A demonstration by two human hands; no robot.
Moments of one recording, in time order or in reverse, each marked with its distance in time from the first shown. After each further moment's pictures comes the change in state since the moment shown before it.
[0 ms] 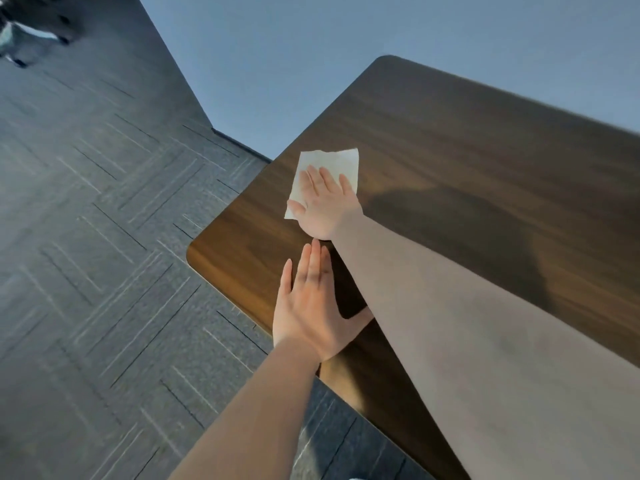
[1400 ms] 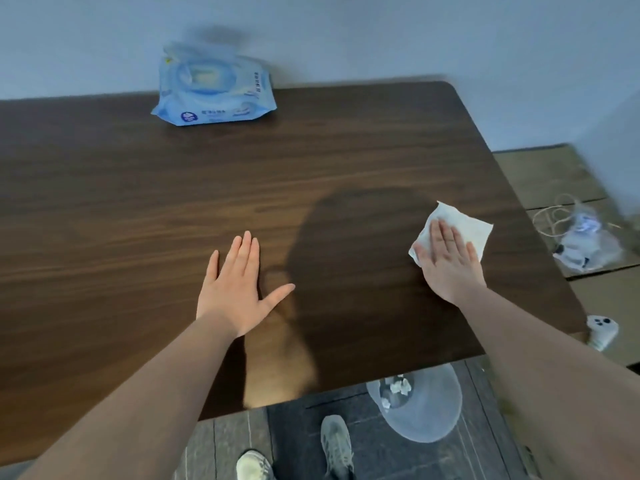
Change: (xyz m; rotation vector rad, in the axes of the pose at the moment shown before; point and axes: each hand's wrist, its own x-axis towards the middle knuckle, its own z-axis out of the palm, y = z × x) left_hand -0.137 0.370 0.087 0.256 -0.156 0.801; right_hand -0.695 0.376 0.054 0.303 0.073 1.300
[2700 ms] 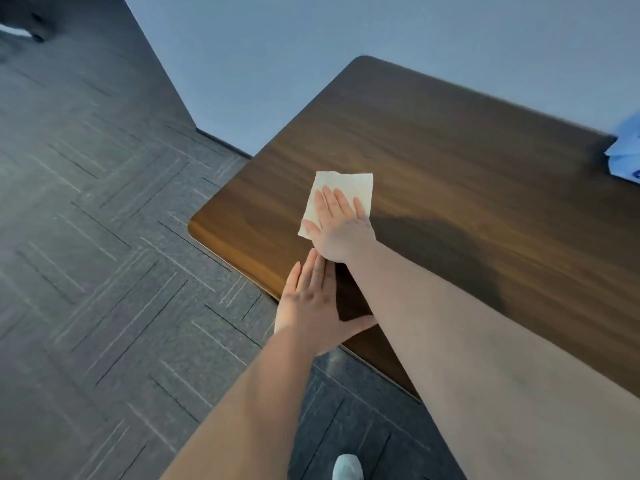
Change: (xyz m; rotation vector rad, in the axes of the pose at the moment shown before) left_hand -0.214 -0.312 0.027 -0.206 0.072 -0.626; right_hand -0.204 -0.648 0.161 -0.271 -0.098 -1.180
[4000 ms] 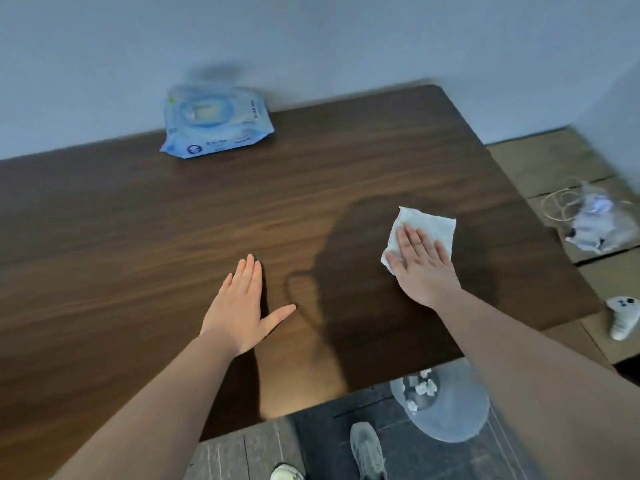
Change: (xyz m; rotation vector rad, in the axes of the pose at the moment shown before) left_hand -0.014 0.363 0.023 0.248 -0.179 0.683; right_hand -0.501 0.410 0.027 0.320 0.134 1.021
